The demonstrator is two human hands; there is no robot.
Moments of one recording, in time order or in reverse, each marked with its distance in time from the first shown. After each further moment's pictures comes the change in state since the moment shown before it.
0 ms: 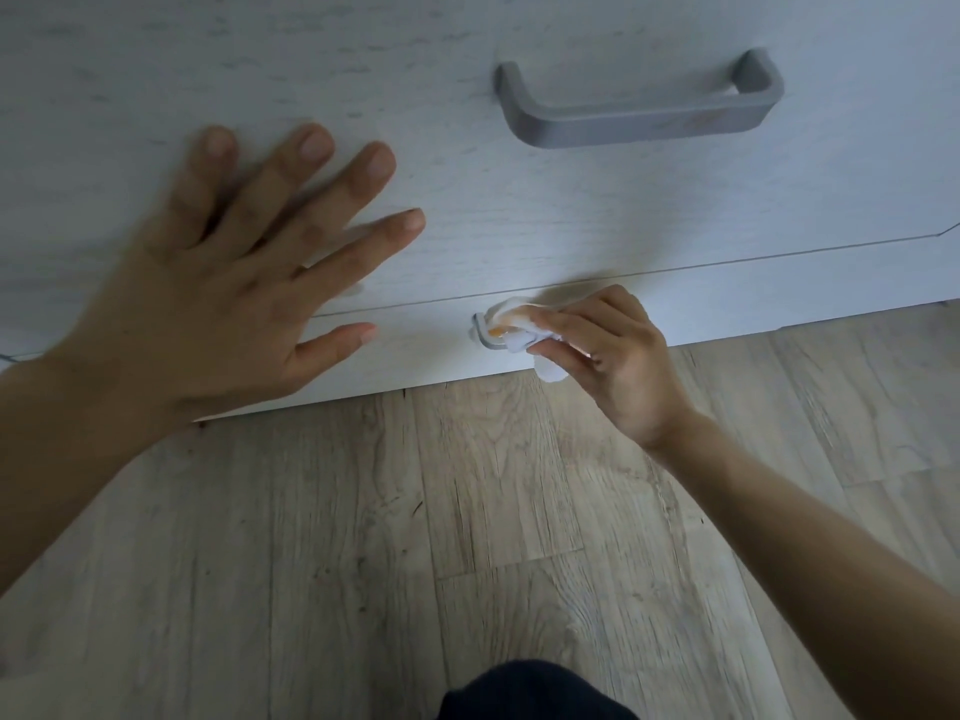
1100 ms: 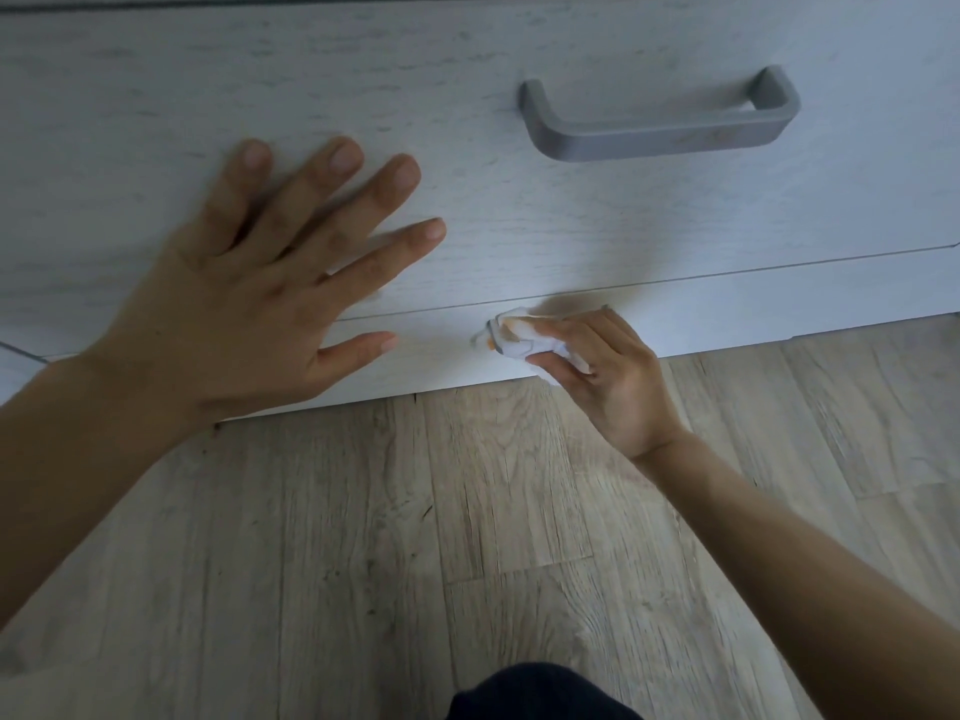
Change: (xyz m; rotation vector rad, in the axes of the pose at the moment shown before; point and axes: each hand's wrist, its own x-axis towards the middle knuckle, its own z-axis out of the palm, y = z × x) left_hand 0.000 -0.001 -0.003 0.004 -0.040 0.001; right_hand -0.006 -0.008 0.016 0.087 0.041 0.038
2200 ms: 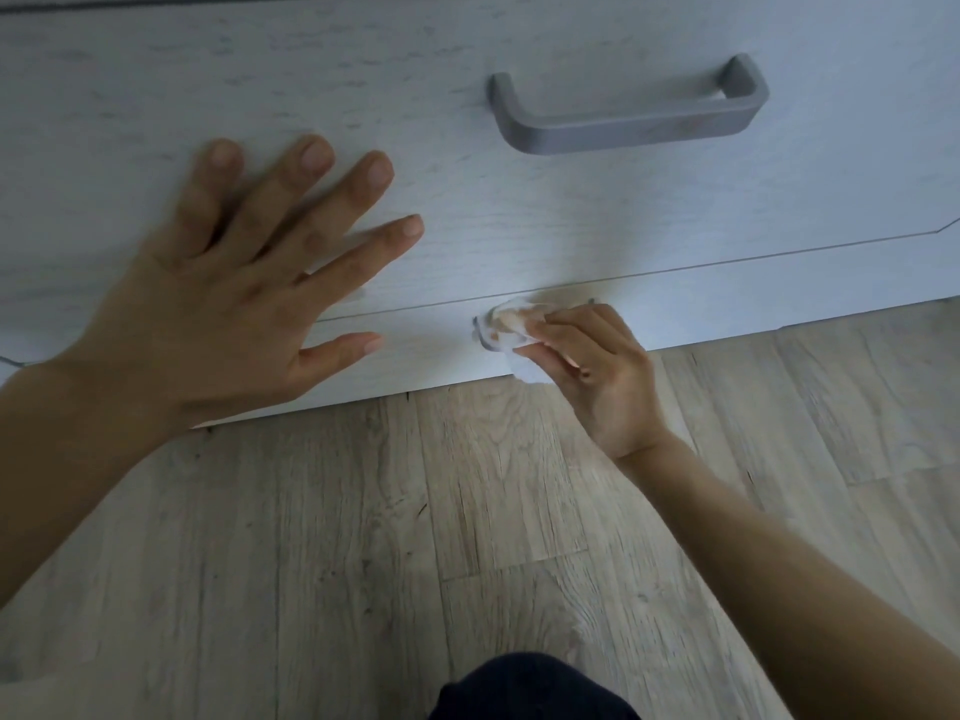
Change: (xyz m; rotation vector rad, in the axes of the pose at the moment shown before) left_hand 0.000 -0.001 -0.001 -0.014 -0.007 0.012; right_hand -0.001 -0.006 -0.001 -0.050 0.091 0.016
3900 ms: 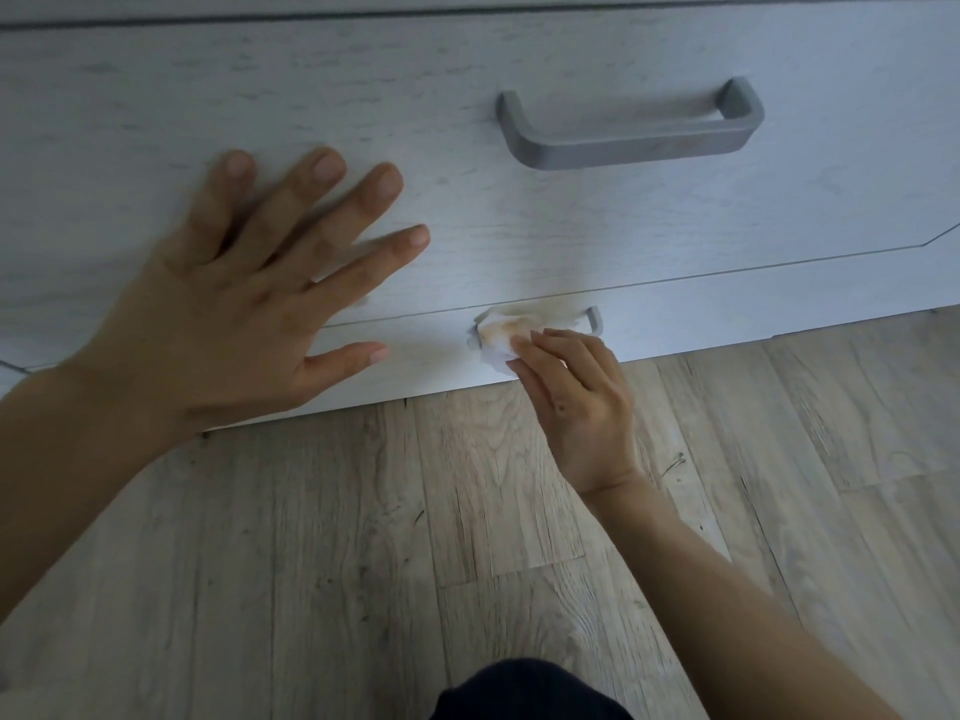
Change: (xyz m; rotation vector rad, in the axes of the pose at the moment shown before) left_hand 0.002 0.001 -0.001 -0.005 0.006 -0.013; right_hand -0.015 -0.025 0.014 -0.181 0.117 0.073
